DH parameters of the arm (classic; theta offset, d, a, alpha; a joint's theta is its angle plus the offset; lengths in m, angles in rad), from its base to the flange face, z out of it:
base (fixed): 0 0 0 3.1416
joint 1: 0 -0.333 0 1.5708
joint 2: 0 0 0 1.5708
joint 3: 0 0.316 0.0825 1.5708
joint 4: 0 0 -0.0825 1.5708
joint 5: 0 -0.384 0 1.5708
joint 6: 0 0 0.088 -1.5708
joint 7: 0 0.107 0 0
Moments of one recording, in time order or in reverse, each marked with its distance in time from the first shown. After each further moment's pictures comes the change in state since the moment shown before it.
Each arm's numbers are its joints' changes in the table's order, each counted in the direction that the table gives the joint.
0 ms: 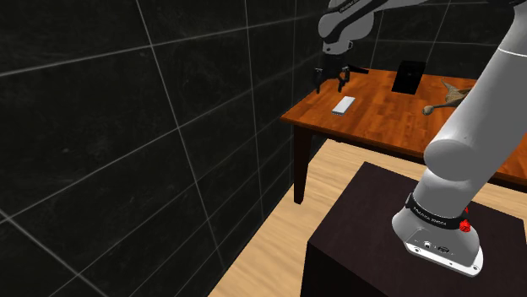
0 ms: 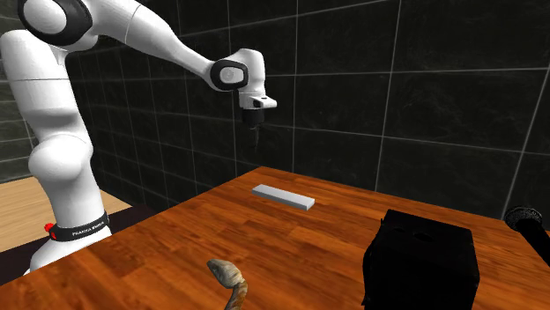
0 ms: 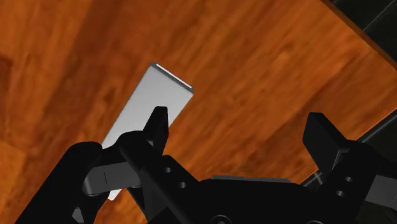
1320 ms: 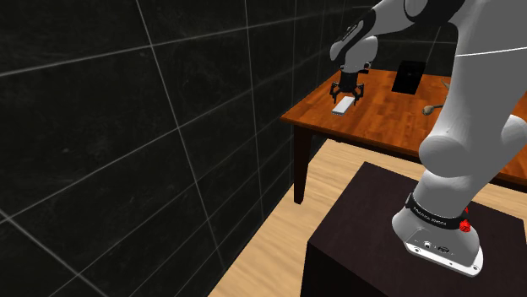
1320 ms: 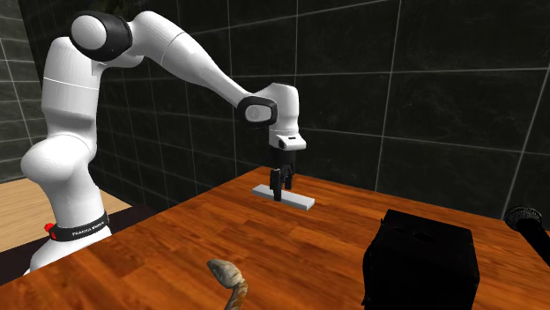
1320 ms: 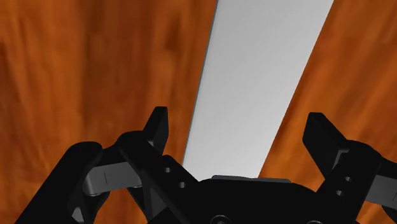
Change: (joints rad) arm 0.138 0.328 -0.119 0.140 -0.085 -0.164 0.116
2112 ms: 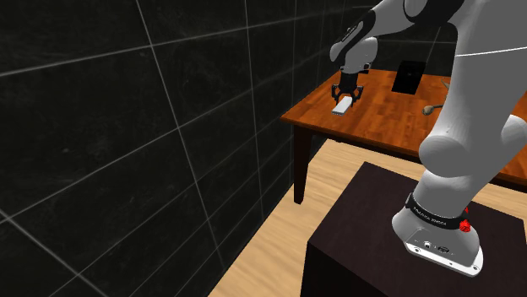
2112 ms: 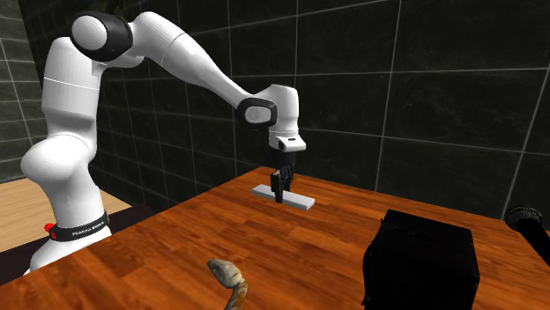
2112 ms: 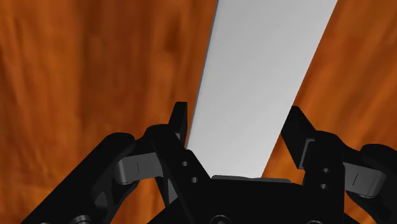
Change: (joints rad) arm 0.001 0.003 0.000 -0.005 -0.002 -0.009 -0.001
